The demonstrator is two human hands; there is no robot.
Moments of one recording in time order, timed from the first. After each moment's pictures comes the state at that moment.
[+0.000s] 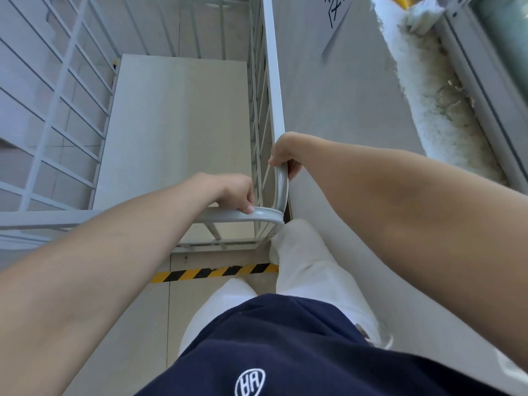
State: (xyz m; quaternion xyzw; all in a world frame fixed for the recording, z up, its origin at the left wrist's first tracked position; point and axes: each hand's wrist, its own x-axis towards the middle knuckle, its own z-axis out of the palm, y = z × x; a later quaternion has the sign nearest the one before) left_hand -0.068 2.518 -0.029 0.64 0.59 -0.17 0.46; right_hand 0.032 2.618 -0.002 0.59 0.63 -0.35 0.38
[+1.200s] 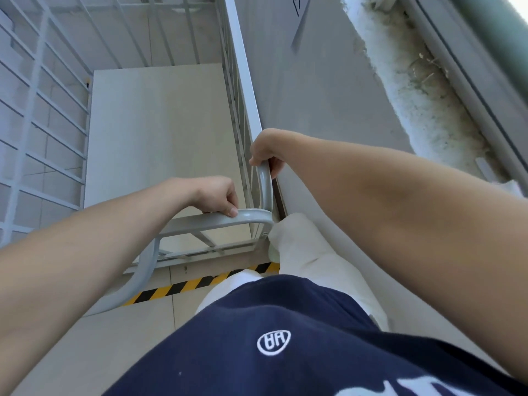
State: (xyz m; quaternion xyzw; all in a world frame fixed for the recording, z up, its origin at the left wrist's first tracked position) left_hand -0.073 2.525 -0.037 0.65 0.57 -0.15 0.48; right_hand 0.041 2.629 -0.022 0.58 0.63 -0.38 0.35
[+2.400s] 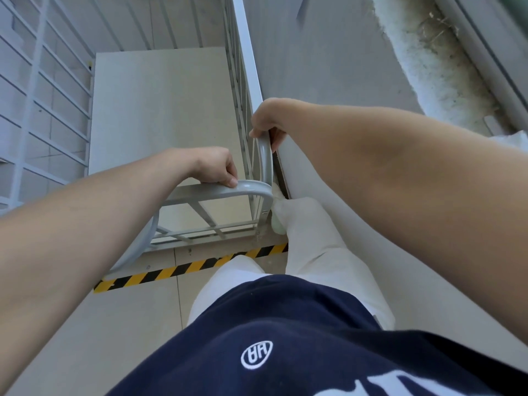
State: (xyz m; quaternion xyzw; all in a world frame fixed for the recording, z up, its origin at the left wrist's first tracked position) left_hand -0.078 2.501 -0.032 0.66 0.60 -0.13 0.43; right_hand 0.036 2.606 -0.023 0.61 0.62 -0.40 0.27
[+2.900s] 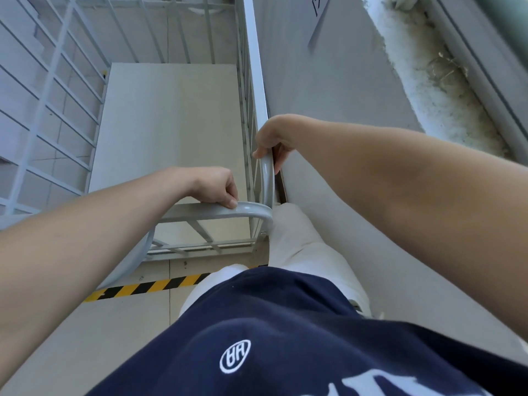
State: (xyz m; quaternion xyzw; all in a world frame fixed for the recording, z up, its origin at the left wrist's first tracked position) left_hand -0.084 2.507 -0.038 0.65 0.60 -0.13 0.46; right_hand 0.031 2.629 -0.031 0.59 0.61 -0.44 0.27
